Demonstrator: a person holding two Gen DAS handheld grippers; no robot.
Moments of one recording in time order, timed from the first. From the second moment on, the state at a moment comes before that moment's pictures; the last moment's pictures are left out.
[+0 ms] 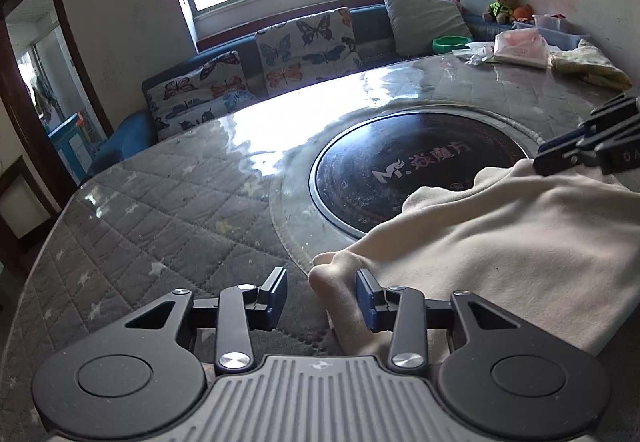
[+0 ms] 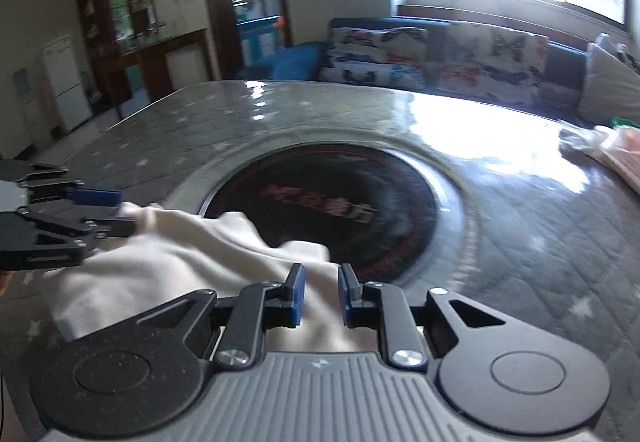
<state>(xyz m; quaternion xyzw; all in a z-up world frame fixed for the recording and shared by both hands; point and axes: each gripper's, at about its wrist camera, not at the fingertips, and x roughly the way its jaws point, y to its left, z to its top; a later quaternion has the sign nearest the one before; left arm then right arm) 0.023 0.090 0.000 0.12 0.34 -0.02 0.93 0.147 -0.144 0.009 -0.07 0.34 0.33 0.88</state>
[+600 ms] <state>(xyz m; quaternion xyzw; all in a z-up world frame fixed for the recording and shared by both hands) 0.027 0.088 0.003 0.13 0.32 0.00 0.94 0.151 -0.095 0.000 -0.09 0.35 0.35 0.87</state>
